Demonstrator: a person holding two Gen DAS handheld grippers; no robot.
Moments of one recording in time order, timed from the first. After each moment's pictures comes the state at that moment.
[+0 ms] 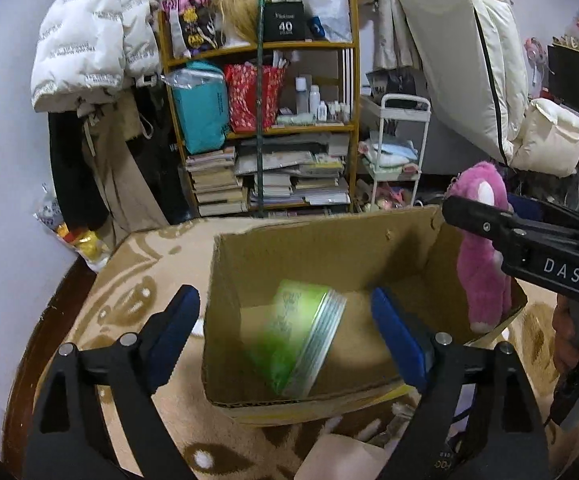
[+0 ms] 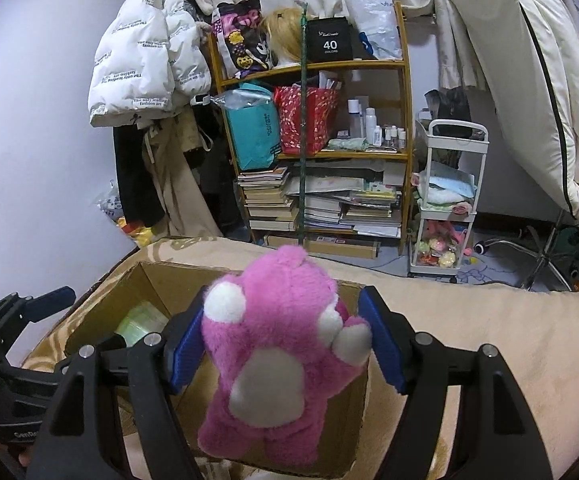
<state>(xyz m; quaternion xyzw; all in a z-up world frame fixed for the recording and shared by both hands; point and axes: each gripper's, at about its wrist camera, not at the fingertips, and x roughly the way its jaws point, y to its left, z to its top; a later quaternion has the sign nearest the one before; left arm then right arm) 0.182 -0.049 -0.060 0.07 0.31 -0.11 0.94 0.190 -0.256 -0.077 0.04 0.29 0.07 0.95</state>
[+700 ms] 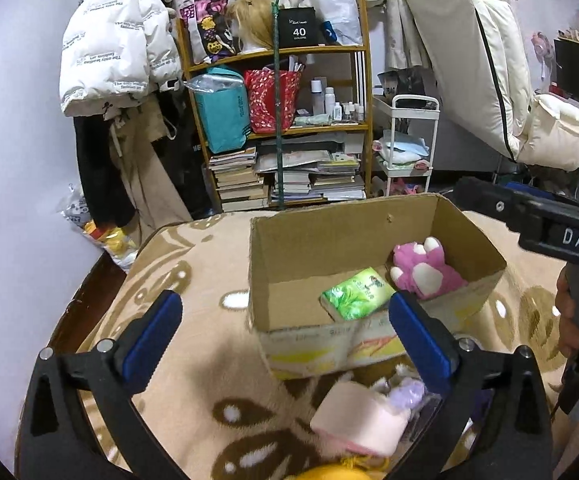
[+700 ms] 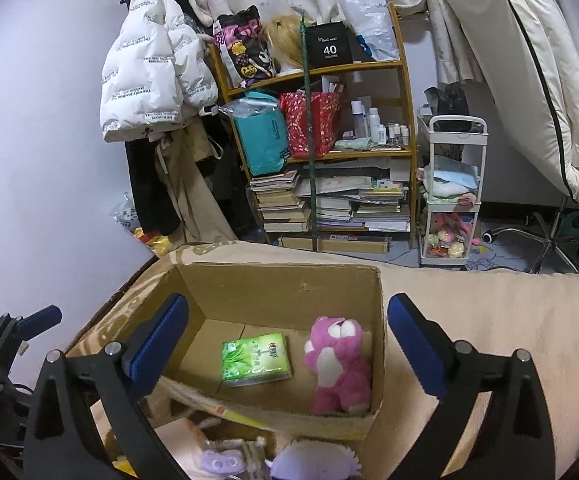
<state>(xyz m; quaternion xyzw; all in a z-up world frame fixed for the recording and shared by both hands) 0.128 -0.034 -0.035 0.08 0.31 -0.08 0.94 0.153 -0.255 -0.057 0.08 0.28 0.08 0.95</state>
